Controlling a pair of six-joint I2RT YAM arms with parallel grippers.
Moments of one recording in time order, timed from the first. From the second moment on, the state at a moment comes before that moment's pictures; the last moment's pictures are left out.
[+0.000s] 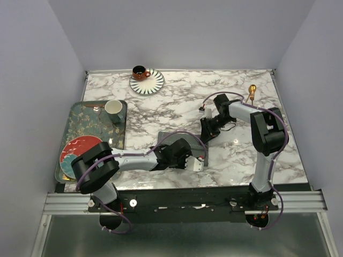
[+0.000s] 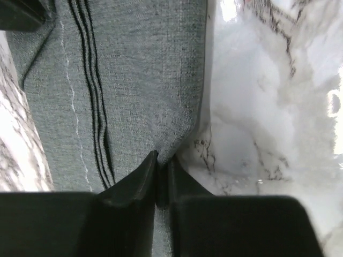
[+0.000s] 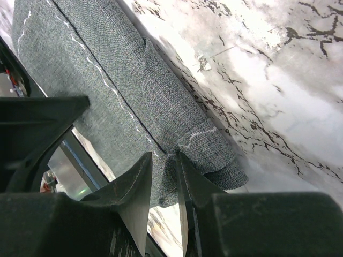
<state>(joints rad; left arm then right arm) -1.06 1.56 0.75 -0.10 0.00 0.73 0.30 2.01 1.28 -0.76 -0.74 -0.17</state>
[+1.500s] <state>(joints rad) -0.53 2.20 1.60 -0.91 0.92 0.57 0.31 2.04 1.37 -0.86 -0.75 -0.29</state>
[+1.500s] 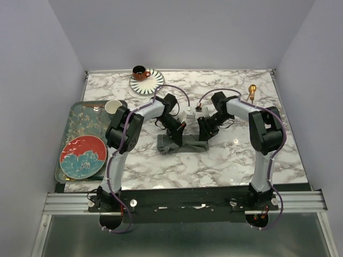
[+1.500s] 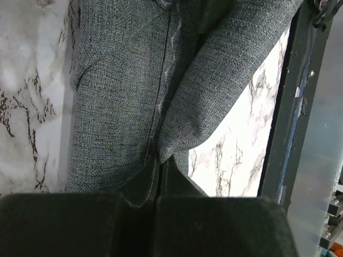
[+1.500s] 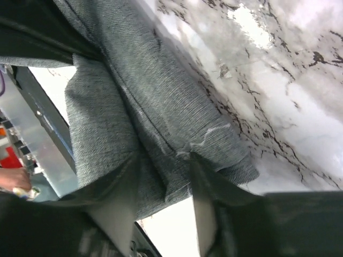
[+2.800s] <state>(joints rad) -0.50 2.28 1.68 -0.97 0.97 0.49 0.56 1.69 1.19 -0.70 -0.61 -0.99</state>
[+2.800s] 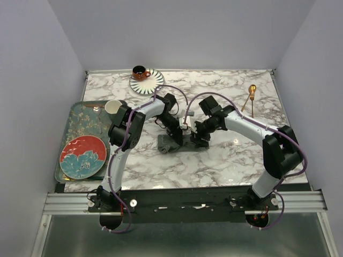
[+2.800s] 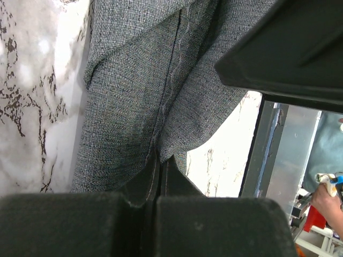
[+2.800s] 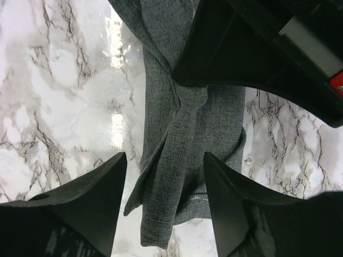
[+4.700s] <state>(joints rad) -0.30 2.07 1.60 -0.87 1.05 0.46 0.40 1.98 1.44 -0.97 -0.66 -0.91</state>
